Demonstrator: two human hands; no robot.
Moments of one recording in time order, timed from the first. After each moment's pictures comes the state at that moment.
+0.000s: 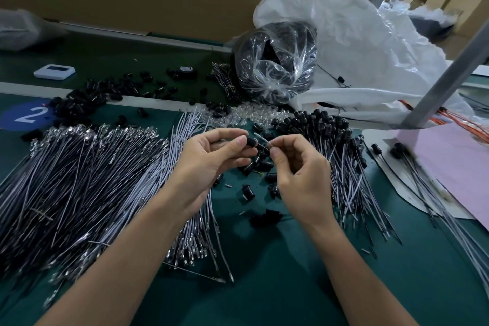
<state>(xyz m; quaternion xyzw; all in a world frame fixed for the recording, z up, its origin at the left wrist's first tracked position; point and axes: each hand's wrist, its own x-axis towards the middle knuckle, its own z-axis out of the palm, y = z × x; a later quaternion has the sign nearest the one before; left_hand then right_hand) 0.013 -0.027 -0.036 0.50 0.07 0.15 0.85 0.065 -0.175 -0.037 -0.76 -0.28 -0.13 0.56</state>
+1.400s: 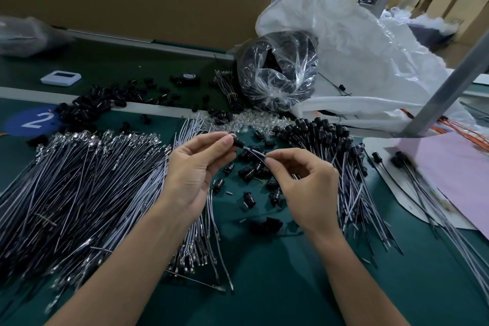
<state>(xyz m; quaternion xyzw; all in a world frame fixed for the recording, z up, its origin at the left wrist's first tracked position) 0.010 -0.024 -0.033 0.40 0.13 0.23 0.88 0.067 -0.181 -0.036 -0.77 -0.28 -0.17 0.54</state>
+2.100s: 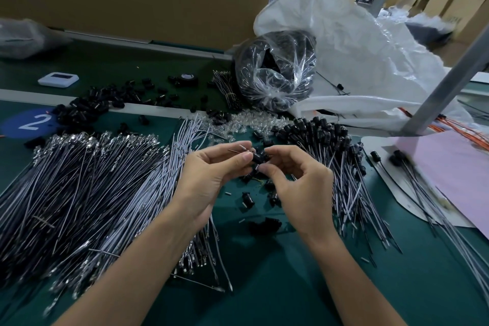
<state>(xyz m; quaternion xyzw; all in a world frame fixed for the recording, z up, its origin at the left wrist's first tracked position) 0.011 -0.036 -0.038 0.48 0.10 0.17 0.85 0.063 -0.178 -0.035 -0.78 -0.30 -0.17 0.52</state>
